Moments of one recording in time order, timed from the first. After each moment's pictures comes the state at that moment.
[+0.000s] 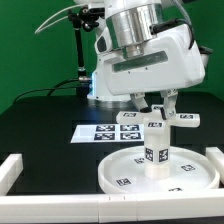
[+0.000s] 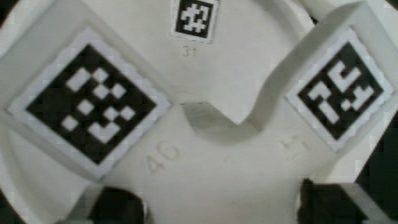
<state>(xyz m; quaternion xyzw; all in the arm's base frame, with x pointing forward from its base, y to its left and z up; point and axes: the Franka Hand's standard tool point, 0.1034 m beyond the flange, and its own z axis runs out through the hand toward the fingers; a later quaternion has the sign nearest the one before) 0.552 0.031 0.102 -0.84 0.52 -0.02 0.13</state>
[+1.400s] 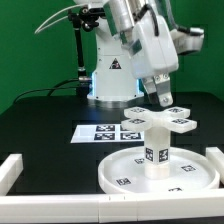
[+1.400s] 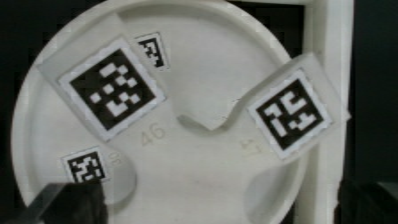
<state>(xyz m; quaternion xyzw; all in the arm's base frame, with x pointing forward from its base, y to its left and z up) 0.557 0.033 0.133 -0.72 0.67 0.01 0.17</state>
